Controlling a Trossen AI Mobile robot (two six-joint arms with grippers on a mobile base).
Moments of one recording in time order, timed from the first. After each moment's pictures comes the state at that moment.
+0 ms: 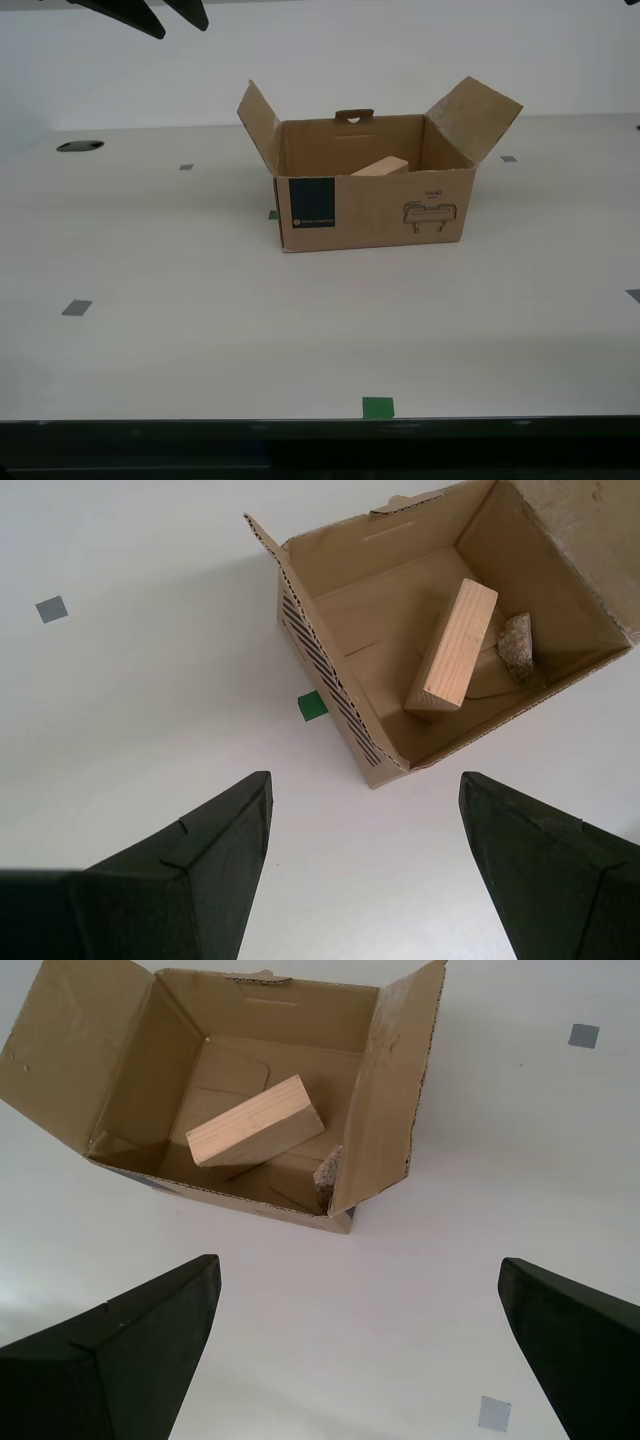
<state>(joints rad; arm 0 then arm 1) 0.15 1.15 1.13 -0.95 -0.26 -0.02 -0.49 1.32 1.15 -0.71 0.09 -0.12</state>
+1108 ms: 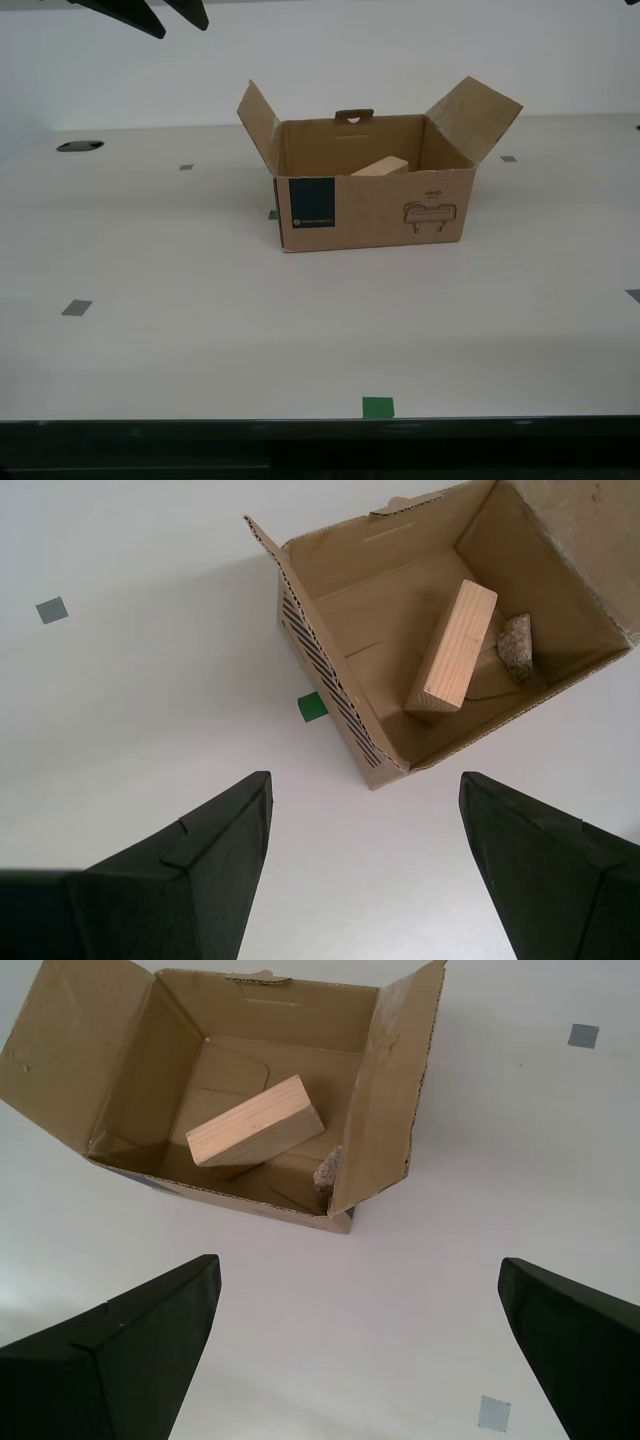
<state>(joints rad) 0.15 1.15 1.13 -0.95 -0.26 -0.02 -0.49 1.32 1.15 -0.71 0.09 -0.12</state>
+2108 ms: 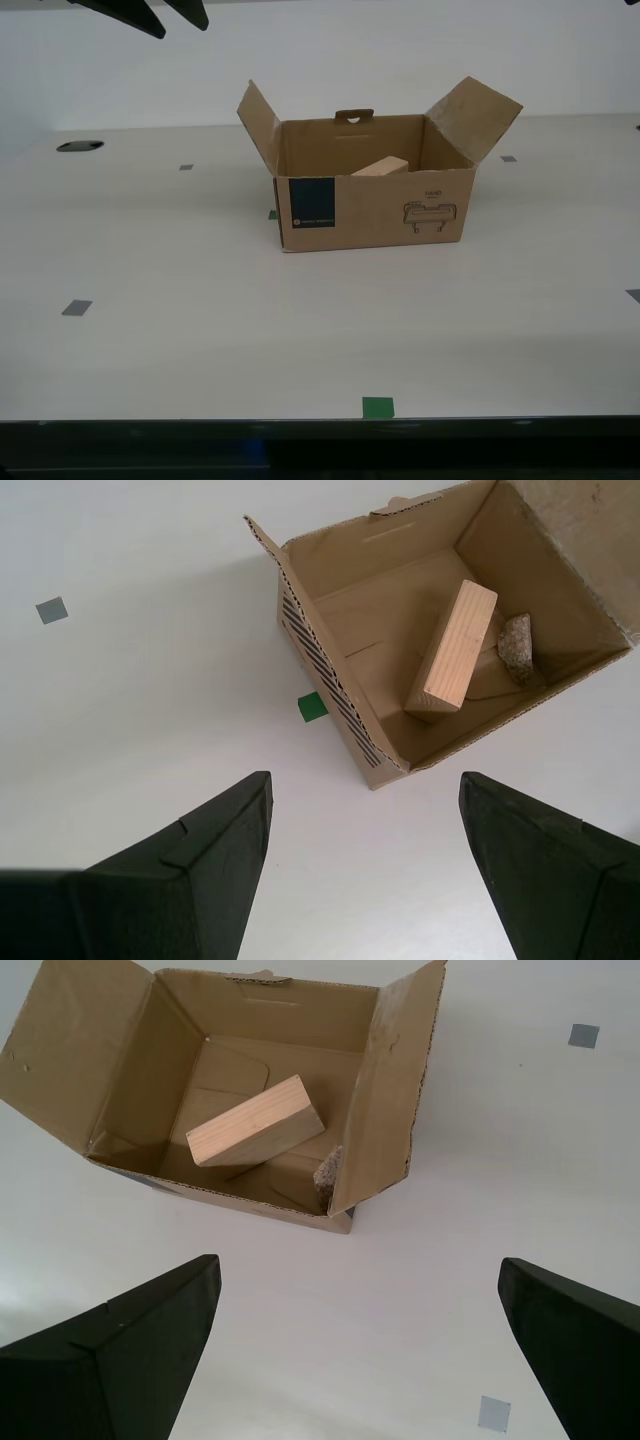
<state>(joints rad) 0.15 1.15 1.13 -0.95 -0.26 -0.02 -0.49 1.32 1.15 -0.71 0.09 -0.12</state>
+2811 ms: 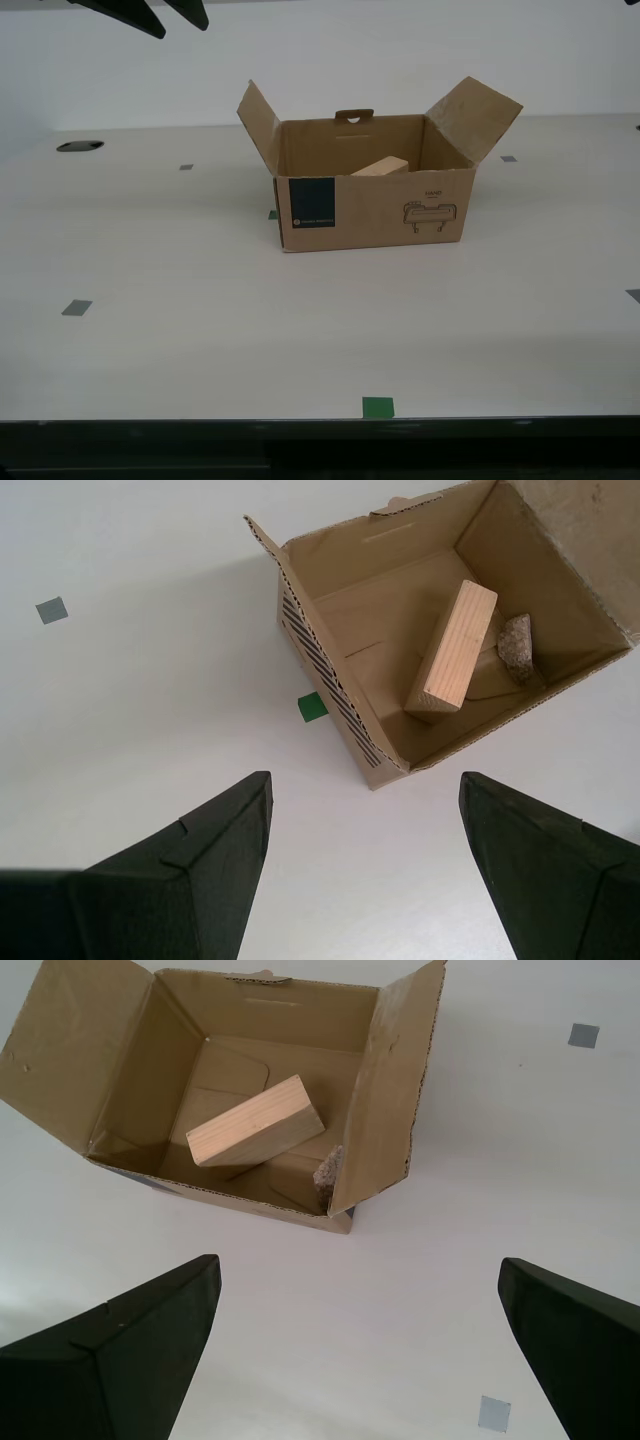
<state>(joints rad) 0.15 1.15 1.13 -0.95 -0.26 -0.02 -0.49 1.32 1.15 -0.71 0.09 -0.12</state>
